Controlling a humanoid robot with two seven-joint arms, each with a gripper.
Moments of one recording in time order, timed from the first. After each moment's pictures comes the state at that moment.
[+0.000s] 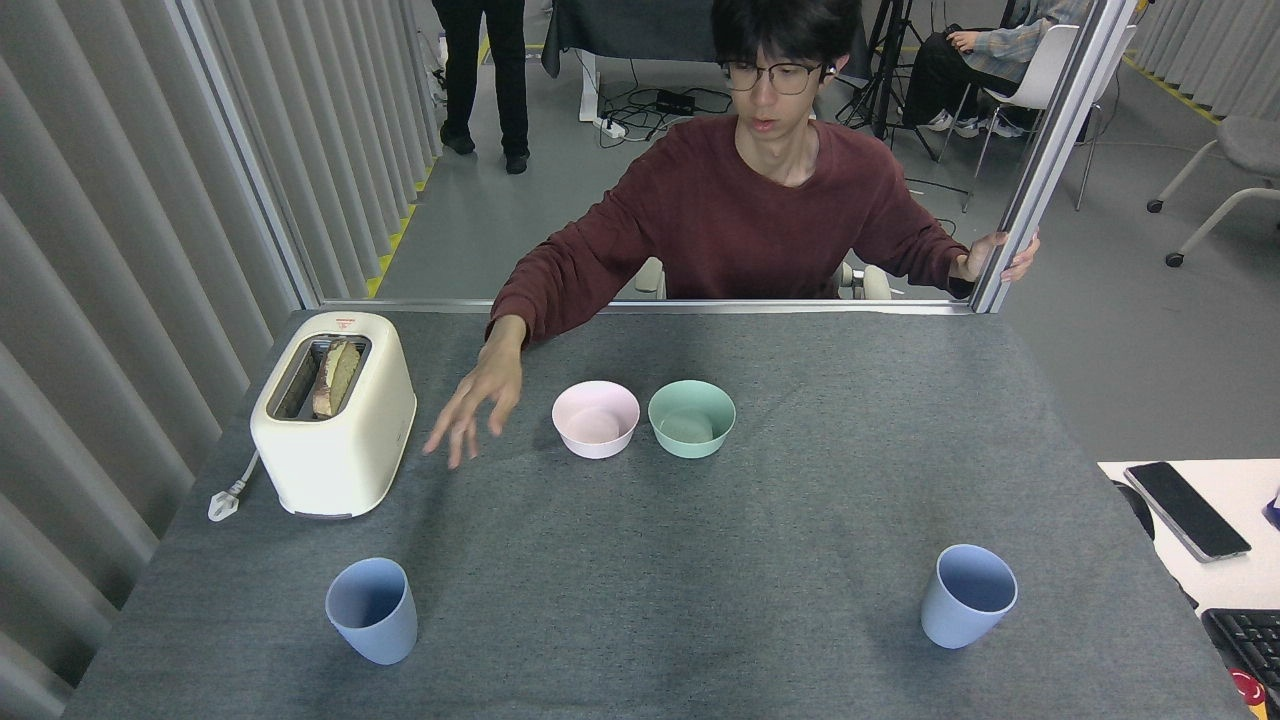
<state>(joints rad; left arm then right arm) 0.52 0.13 0.06 -1.57 -1.33 -0.25 0.61 0.52 0.03 -0.25 -1.62 1.47 -0.21 -0.55</state>
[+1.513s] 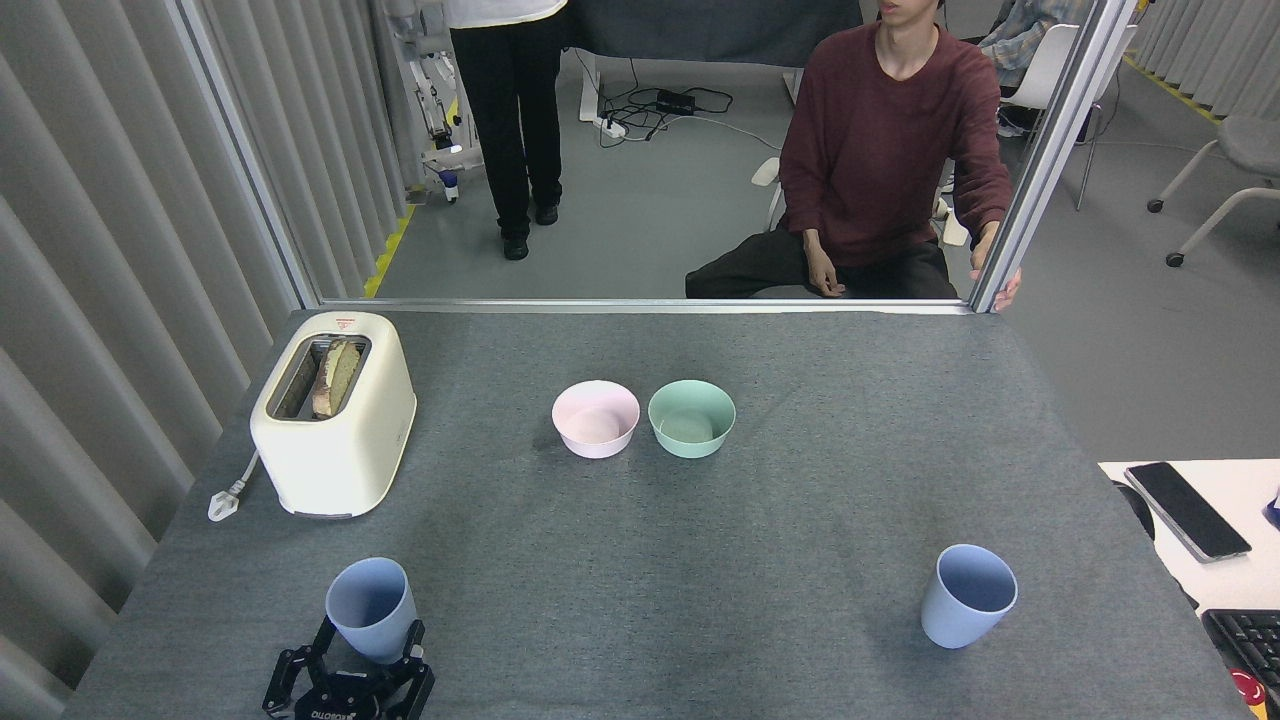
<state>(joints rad) -0.07 0.13 -0.02 -0.93 -1.47 -0.21 0.62 0.52 0.03 -0.25 -1.60 1.47 -0.21 -0.54</state>
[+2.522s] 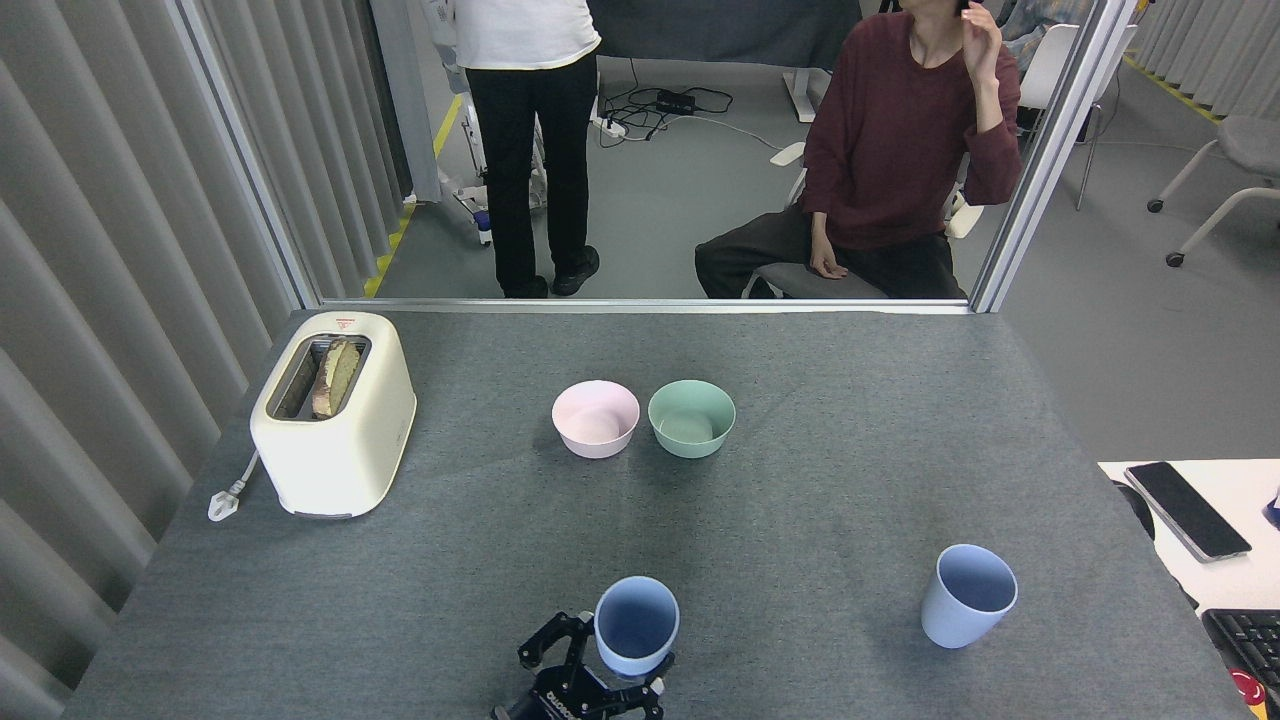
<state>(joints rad) -0.20 0.03 -0.55 -0.96 -1.59 -0.27 0.62 0.51 0.03 -0.25 -1.59 1.47 -0.21 -0.54</state>
